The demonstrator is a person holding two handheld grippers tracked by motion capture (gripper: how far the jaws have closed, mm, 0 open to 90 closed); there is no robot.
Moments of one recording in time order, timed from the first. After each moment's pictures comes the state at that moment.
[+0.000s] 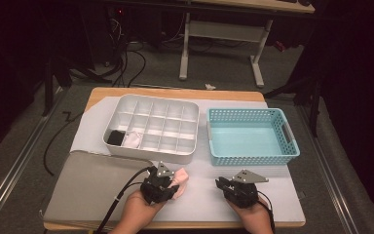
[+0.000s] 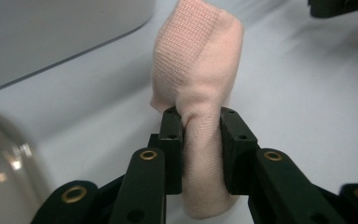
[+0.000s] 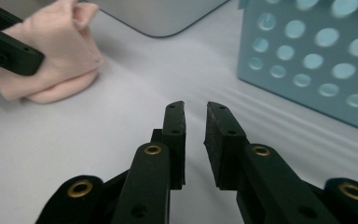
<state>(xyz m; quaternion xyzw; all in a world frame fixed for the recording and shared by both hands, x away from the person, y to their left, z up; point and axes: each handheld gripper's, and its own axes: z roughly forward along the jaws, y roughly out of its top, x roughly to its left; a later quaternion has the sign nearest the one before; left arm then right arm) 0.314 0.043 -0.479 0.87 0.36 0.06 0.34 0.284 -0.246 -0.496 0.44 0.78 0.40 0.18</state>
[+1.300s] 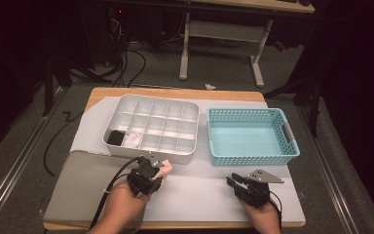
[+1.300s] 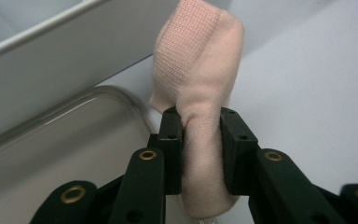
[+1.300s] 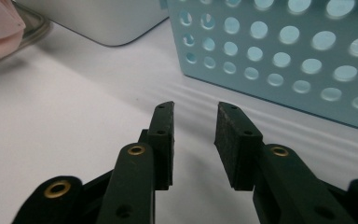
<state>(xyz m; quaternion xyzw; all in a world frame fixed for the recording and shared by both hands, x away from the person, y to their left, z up) 0.325 0.067 -0.438 0.88 0.39 0.12 0.25 0.285 -0.281 -0.504 0.48 0.75 0.42 0.19</state>
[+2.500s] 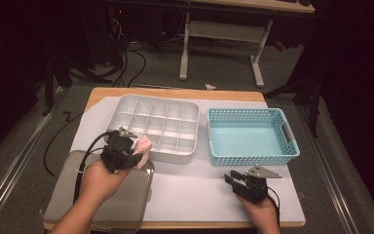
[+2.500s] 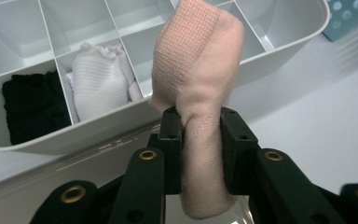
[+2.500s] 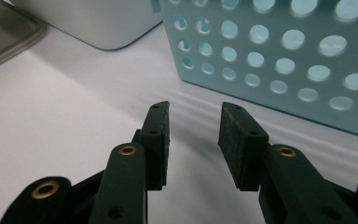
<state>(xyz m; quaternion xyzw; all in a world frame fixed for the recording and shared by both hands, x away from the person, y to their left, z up) 0.365 0.121 -0.384 0.84 0.45 0.12 0.29 0.298 -0.280 -0.506 0.48 0.74 0.43 0.18</state>
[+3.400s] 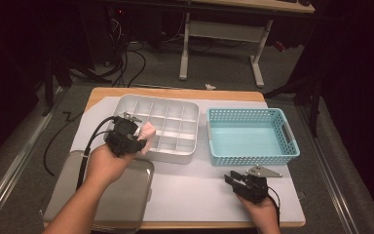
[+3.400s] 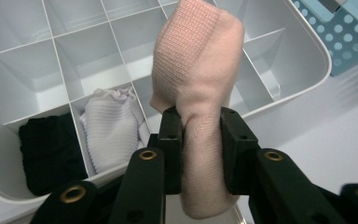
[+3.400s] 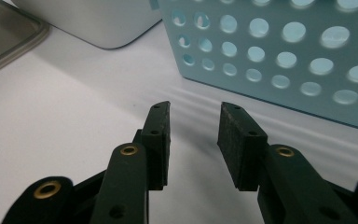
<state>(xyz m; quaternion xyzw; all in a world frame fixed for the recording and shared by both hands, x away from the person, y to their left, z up) 0.397 0.109 -0.367 0.83 0.45 0.12 0.29 0.299 -0.282 -0.508 0.49 0.74 0.43 0.16</state>
